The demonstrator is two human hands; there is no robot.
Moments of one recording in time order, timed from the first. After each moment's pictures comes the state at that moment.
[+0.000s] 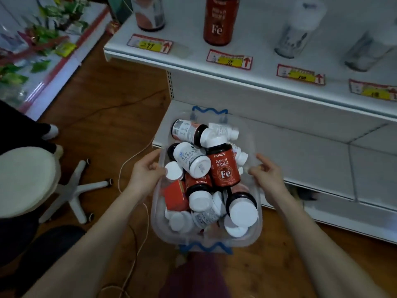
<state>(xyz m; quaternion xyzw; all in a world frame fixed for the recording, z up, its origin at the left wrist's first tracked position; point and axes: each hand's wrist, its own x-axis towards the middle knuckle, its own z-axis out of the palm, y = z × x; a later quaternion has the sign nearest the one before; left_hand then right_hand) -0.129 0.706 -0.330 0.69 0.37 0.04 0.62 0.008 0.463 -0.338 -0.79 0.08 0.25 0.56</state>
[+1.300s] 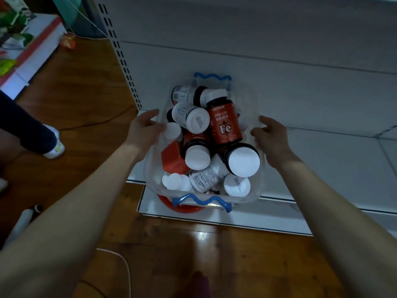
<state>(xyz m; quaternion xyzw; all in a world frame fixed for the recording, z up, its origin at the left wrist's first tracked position) 0.105 0.785 -0.474 0.72 0.29 0.08 0.62 0.192 0.531 -0.475 -0.81 0.04 0.09 0.58</state>
